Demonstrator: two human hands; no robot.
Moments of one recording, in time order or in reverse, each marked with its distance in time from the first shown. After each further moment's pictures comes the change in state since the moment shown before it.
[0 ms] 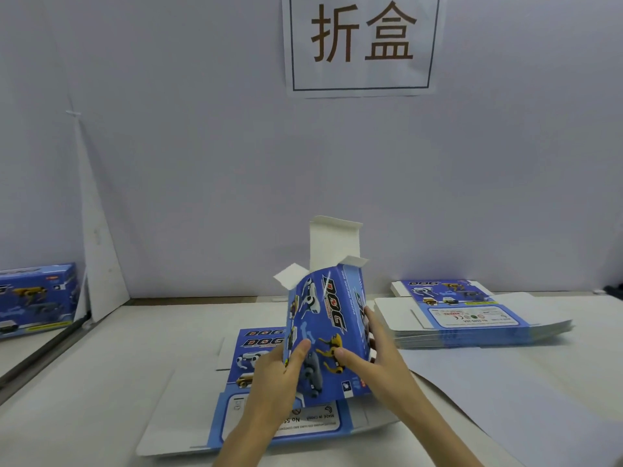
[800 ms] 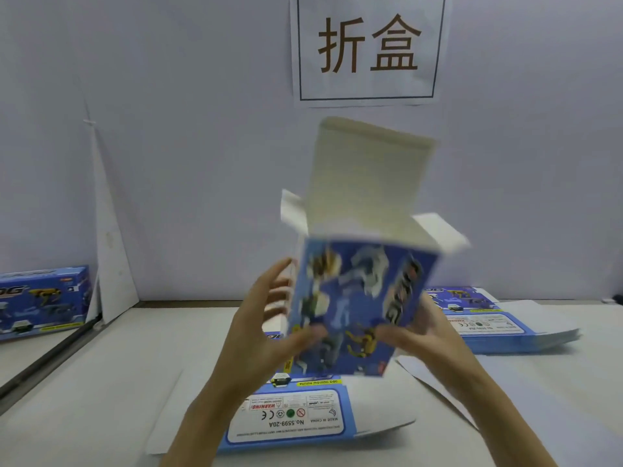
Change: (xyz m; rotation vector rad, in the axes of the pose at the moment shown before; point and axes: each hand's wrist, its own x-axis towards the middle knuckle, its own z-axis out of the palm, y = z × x) left_hand -0.005 0.086 -0.055 0.042 -0.104 0.457; right_hand -0.012 -0.075 -0.040 -0.023 -0.057 -0.140
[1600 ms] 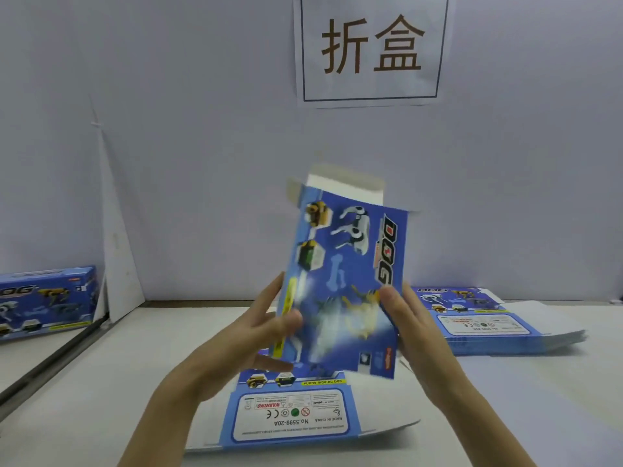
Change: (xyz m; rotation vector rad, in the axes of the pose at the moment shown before) left_hand 0.010 0.018 -0.028 -0.382 -0.386 -0.448; right_hand 0.005 -0.013 0.033 0.299 0.035 0.025
